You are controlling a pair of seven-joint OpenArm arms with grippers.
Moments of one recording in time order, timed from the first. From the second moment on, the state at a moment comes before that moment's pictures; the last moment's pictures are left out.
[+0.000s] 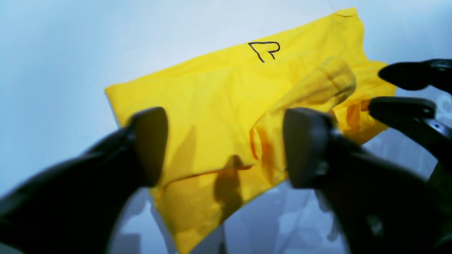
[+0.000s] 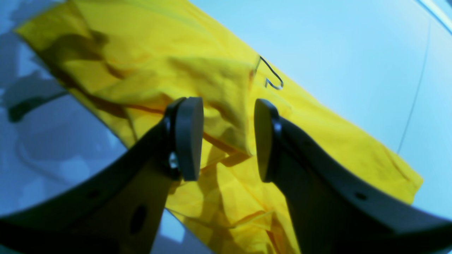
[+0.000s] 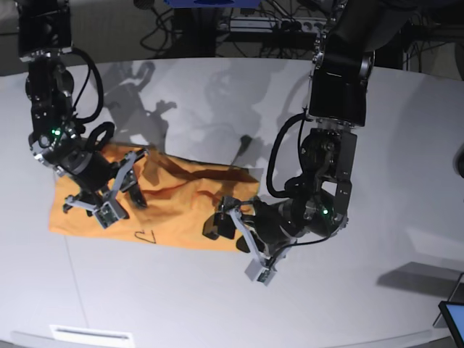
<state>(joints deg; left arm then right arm) -22.5 -6.8 11.2 85.0 -36.3 -16.7 61.4 0.0 18.8 -4.5 104.6 16.4 24.3 -41.9</state>
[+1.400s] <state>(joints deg) -28.8 -4.9 23.3 60.3 -32.2 -17.0 50.2 2.5 12.9 -10.2 90.2 16.5 24.0 -43.8</state>
